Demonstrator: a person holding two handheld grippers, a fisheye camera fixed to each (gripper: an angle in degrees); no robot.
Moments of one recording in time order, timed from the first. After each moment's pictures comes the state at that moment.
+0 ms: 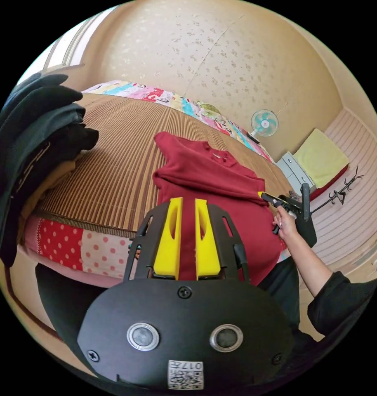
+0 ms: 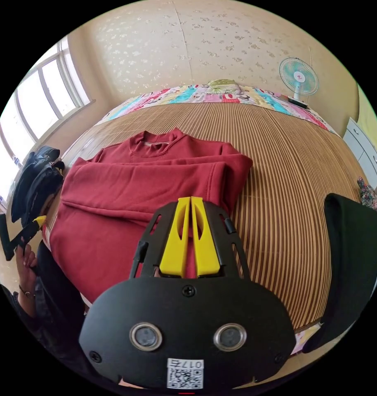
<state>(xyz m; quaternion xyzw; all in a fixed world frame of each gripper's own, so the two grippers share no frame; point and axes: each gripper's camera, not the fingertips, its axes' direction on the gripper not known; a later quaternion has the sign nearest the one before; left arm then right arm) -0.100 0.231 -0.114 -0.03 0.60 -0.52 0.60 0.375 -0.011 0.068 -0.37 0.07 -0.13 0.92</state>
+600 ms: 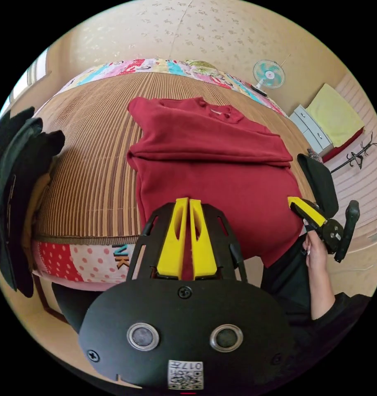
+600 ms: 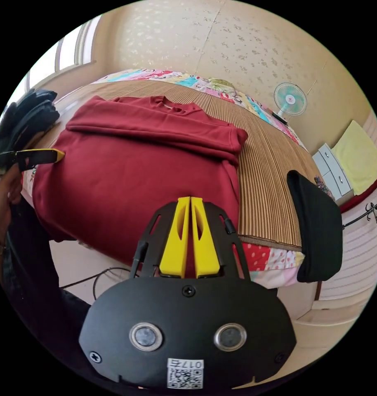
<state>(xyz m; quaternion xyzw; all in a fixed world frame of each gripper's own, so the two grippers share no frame) -0.017 0.132 -0.129 -0.11 0.62 -0.38 0.68 0.330 0.119 -0.055 -0.38 0.21 -0.25 0.87</state>
